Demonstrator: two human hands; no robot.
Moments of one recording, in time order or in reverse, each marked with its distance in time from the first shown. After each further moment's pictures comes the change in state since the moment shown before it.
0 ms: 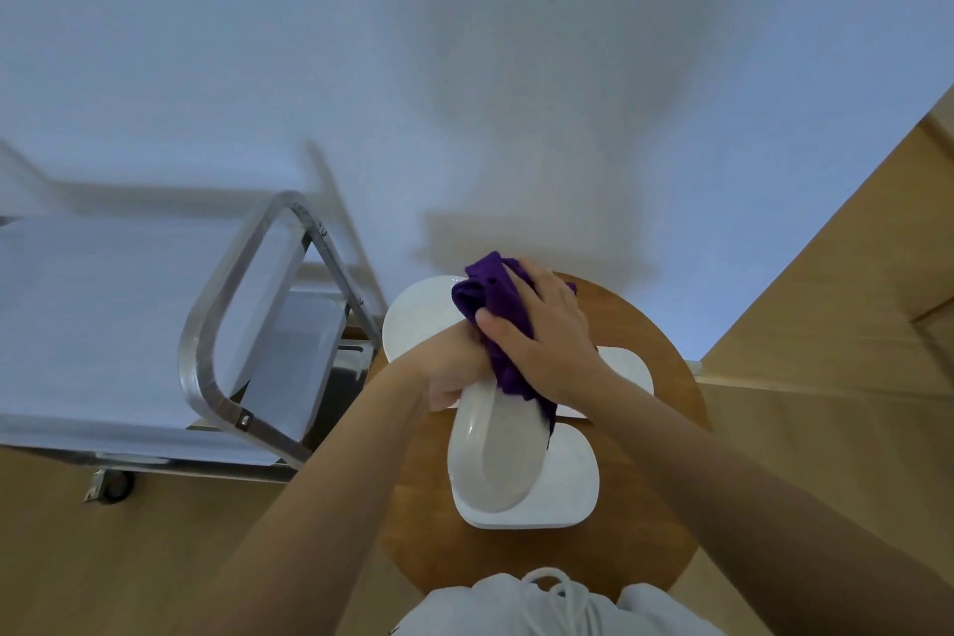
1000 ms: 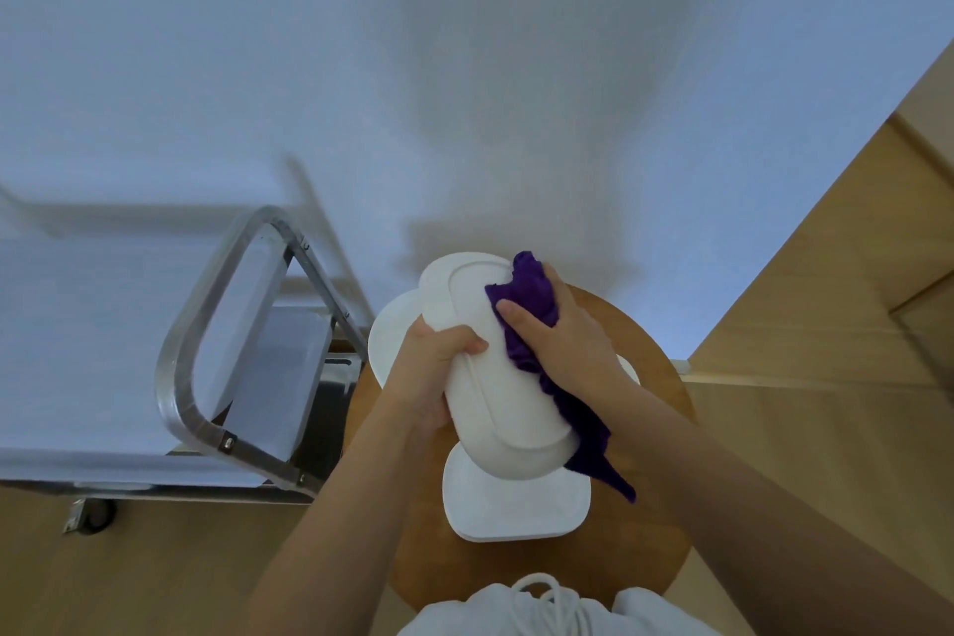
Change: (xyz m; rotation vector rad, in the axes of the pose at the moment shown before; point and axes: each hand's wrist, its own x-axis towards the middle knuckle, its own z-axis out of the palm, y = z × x) left_hand -0.010 0.001 0.007 -0.445 0.180 0.246; right_hand 0.006 0.030 -0.011 0.302 0.026 0.325
